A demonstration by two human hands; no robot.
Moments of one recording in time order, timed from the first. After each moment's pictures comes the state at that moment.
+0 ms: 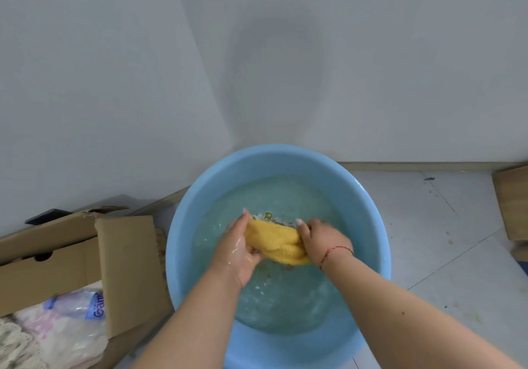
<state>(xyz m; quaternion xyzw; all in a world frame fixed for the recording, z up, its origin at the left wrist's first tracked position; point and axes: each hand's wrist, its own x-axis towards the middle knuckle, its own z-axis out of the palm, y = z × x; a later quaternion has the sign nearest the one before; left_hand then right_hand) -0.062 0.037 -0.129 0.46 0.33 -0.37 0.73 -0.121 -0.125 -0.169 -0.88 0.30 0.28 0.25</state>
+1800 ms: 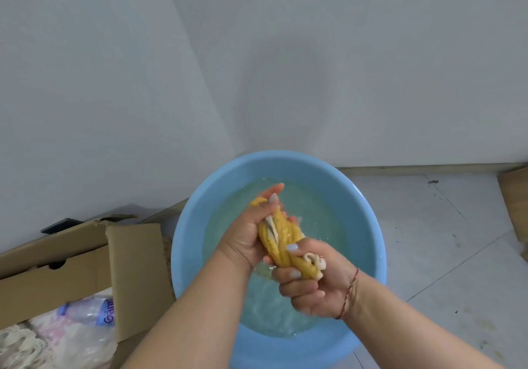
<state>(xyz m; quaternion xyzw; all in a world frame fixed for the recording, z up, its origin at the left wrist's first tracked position) -0.053 0.010 -0.086 0.37 0.13 -0.45 0.80 -0.155 -0.099 -0.069 -0.07 0.21 0.42 0.88</state>
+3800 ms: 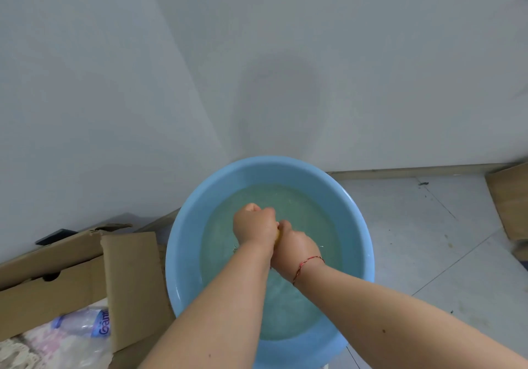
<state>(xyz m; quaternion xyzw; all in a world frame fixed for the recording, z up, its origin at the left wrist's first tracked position) -0.056 -0.027 -0.104 0.78 0.24 -0.17 0.55 -0.122 -0.081 -0.101 -0.88 0.24 0.23 0.33</state>
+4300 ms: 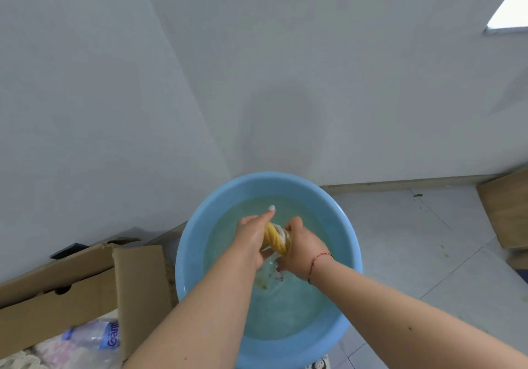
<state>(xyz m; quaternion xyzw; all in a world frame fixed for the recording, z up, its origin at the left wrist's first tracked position) -0.057 -0.010 -0.068 0.62 0.27 -0.39 0.62 -0.134 -0.108 -0.073 -0.88 0.22 0.21 0.36</state>
